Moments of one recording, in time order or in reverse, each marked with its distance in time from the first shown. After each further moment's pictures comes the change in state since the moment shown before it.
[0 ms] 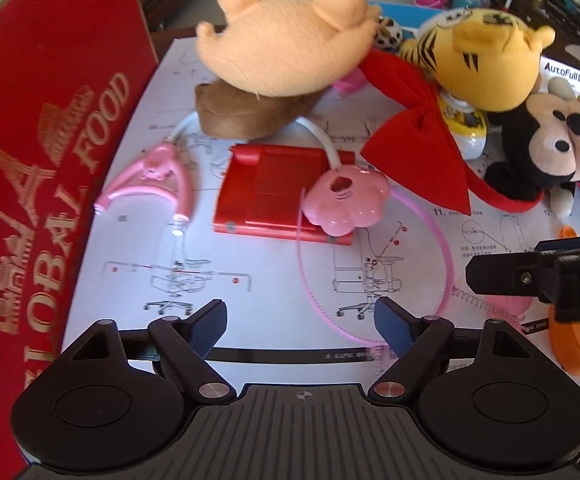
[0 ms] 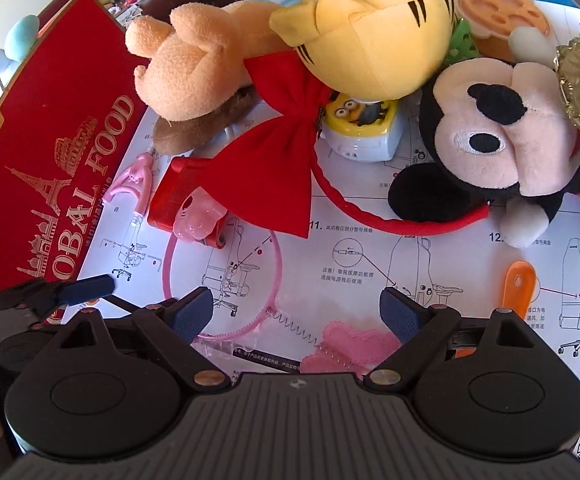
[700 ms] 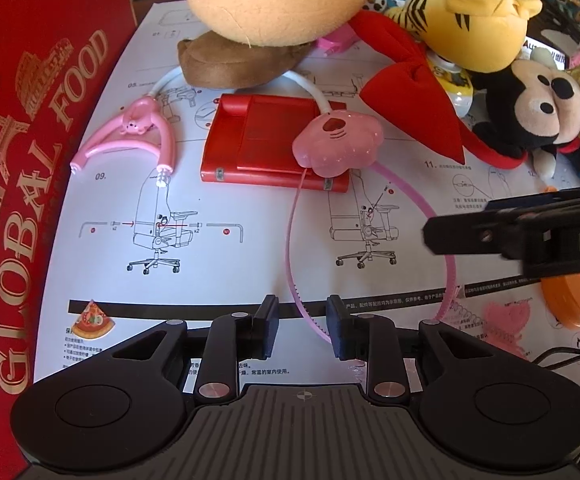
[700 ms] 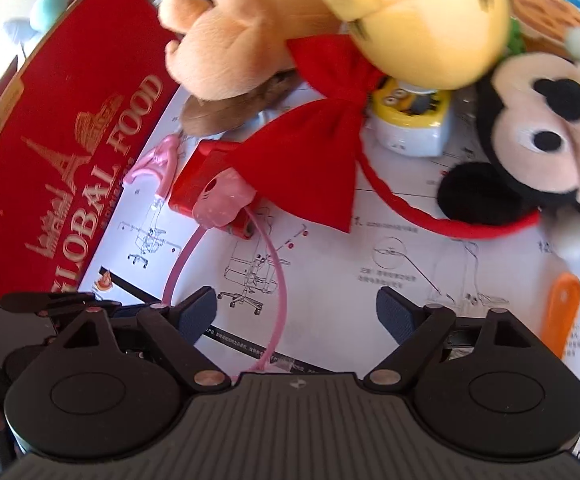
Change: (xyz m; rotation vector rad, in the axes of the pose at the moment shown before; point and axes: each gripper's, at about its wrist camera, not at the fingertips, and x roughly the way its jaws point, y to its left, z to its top) left arm 0.008 0.018 -0.022 0.022 0.060 -0.113; right arm 0.024 0.019 -0.004 -0.087 0.016 0.061
